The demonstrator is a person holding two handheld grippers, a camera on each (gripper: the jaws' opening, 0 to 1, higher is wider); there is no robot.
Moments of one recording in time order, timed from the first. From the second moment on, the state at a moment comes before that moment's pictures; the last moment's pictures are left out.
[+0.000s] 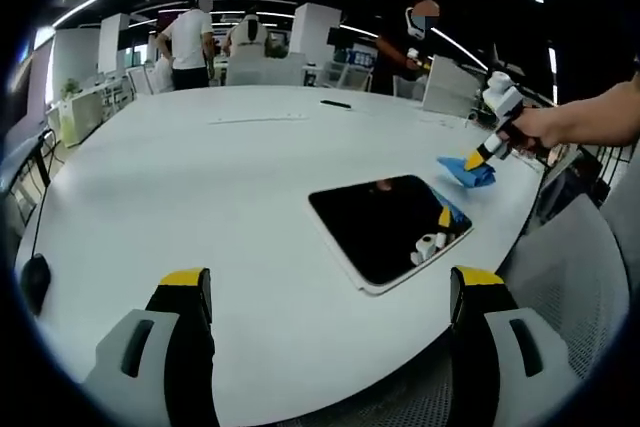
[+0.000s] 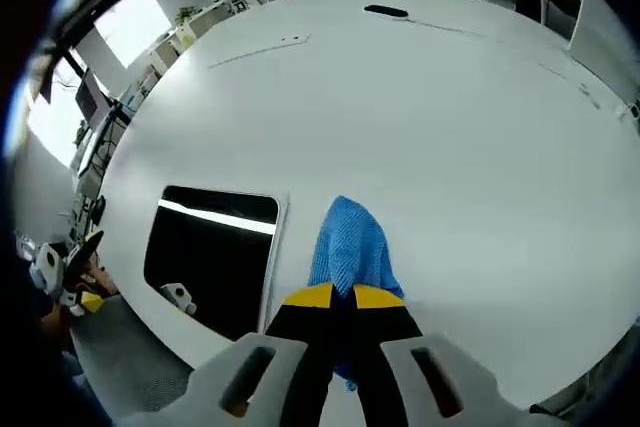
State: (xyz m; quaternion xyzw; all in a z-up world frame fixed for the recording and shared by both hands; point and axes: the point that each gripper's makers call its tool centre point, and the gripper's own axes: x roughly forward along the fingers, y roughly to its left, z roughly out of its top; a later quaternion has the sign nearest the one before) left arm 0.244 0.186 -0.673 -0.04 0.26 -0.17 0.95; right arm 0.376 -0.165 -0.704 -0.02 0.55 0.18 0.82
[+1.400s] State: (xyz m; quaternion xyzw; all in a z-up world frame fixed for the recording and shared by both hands) left arm 0.242 0.190 -0.673 -0.06 0.27 -0.16 0.95; right arm 0.369 -0.177 -0.690 -0.06 0.41 0.27 0.87
